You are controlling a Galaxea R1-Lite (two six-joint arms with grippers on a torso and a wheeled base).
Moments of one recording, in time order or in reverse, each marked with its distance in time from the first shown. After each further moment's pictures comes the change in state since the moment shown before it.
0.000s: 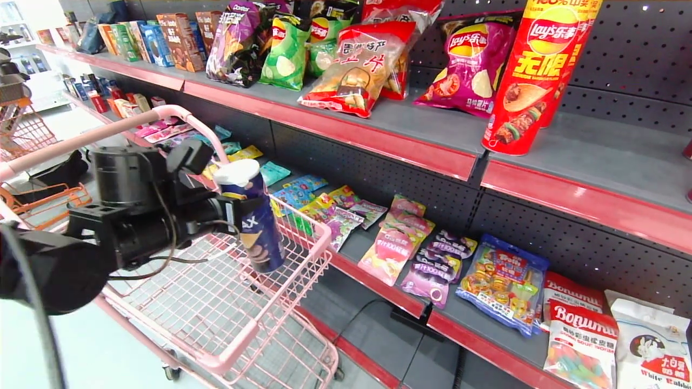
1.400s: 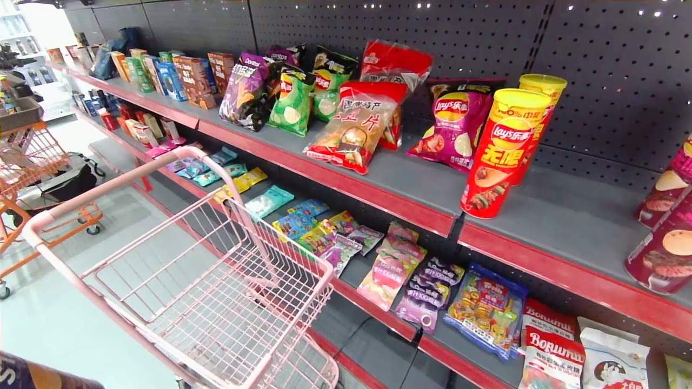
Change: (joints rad) left arm 0.058 -1.419 0.286 0.915 0.196 0.102; right arm 0.000 0.000 0.000 0.000 0.000 0.006
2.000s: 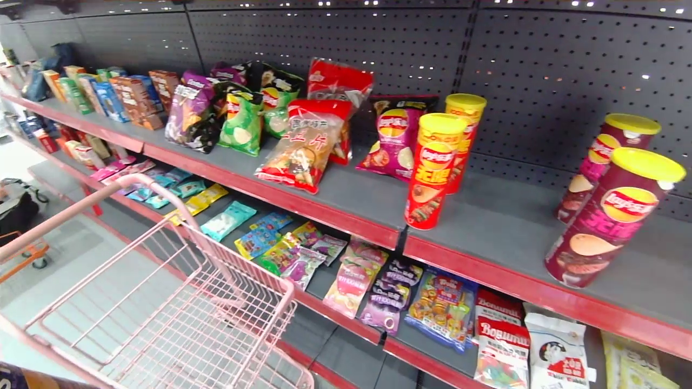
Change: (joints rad) left arm -0.002 -0.048 0.024 -0.002 0.003 0.001; right arm 0.000 0.000 0.000 0.001 0.000 0.000
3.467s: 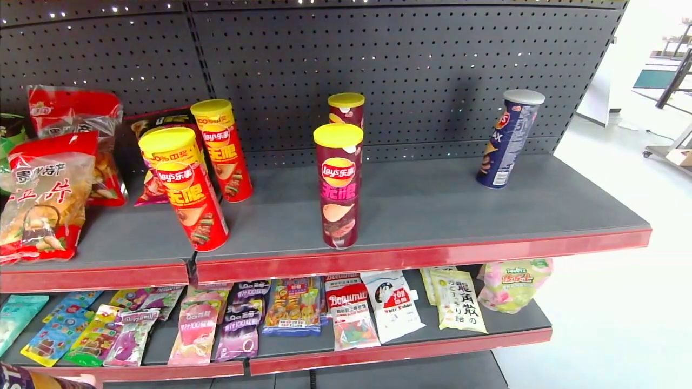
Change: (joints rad) left arm -0.029 0.005 0.017 0.002 -0.002 0.120; right arm 0.000 0.000 0.001 -0.001 0.000 -0.001
